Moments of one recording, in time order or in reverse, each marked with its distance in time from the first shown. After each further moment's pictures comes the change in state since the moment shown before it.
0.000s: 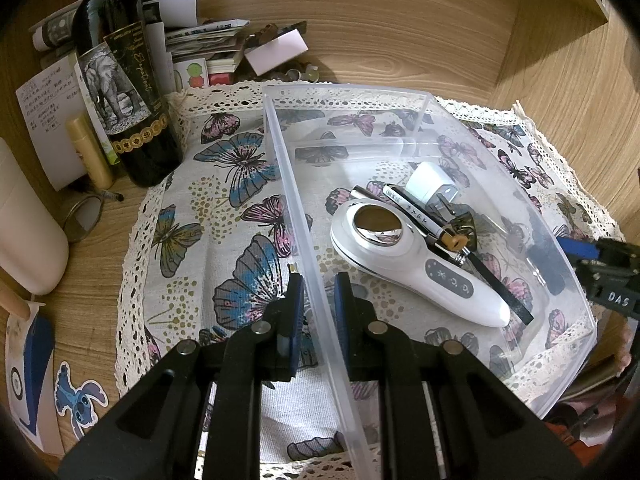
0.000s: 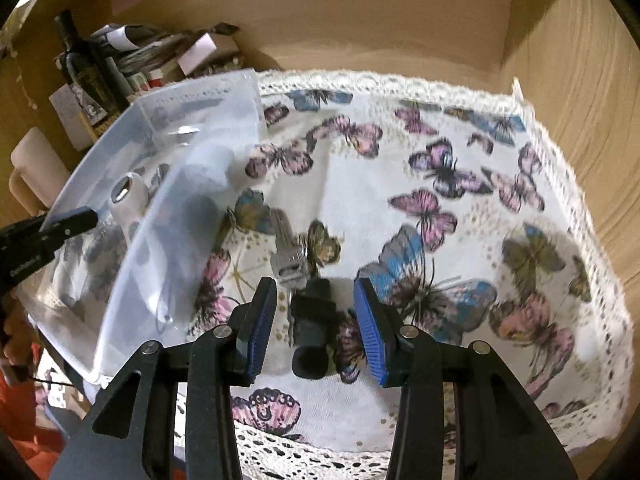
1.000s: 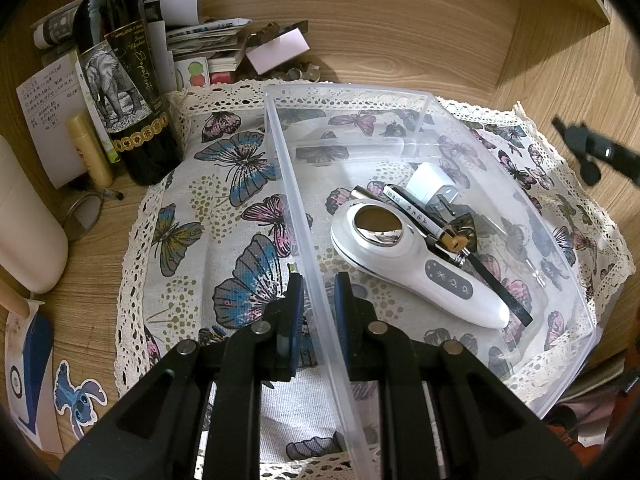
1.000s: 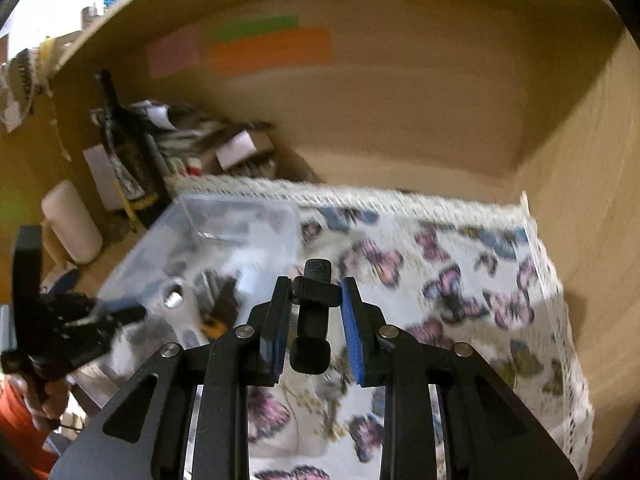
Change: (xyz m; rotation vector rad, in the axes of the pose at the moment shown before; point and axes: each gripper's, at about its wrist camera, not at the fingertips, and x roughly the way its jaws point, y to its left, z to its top) left arm 0.000 0.002 -0.001 -0.001 0.001 -0.003; right arm -0.052 0.033 0.060 -0.095 -0.282 0.033
